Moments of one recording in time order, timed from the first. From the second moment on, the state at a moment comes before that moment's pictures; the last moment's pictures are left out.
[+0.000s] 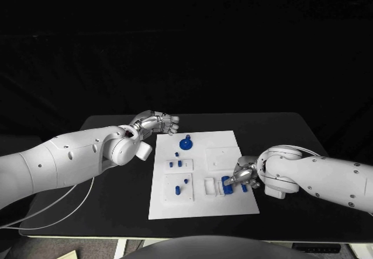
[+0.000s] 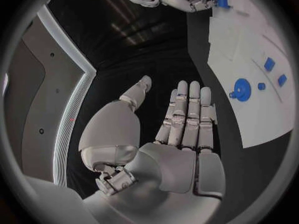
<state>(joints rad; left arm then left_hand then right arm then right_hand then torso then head) 1.17 -0.70 -0.16 1.25 -0.15 -0.13 0.27 0.96 -0.12 0.44 -0.20 0.05 0.82 0.17 0.39 0.38 1.23 0.12 0.07 0.13 0.93 0.12 0.41 0.47 0.07 0.67 0.02 0.63 1.14 1.14 -0.79 -0.22 1.51 -1.04 0.07 -0.58 0.83 -0.28 0.69 0.11 0.05 0.92 0.10 0.34 0.52 1.14 -0.01 1.13 1.12 1.26 -0.11 1.35 0.97 0.16 1.27 -0.10 1.06 1.31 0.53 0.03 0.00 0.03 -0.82</state>
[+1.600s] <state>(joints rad) 1.17 -0.71 -0.16 1.25 -0.15 -0.12 0.27 0.97 -0.11 0.44 -0.20 0.05 0.82 0.17 0.39 0.38 1.23 0.11 0.07 0.13 0.93 0.12 0.41 0.48 0.07 0.67 0.02 0.62 1.15 1.09 -0.74 -0.21 1.46 -1.04 0.01 -0.57 0.85 -0.25 0.75 0.07 0.05 0.97 0.09 0.35 0.77 1.13 -0.01 1.13 1.13 1.26 -0.11 1.34 0.98 0.16 1.25 -0.09 1.08 1.31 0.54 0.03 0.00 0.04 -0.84</state>
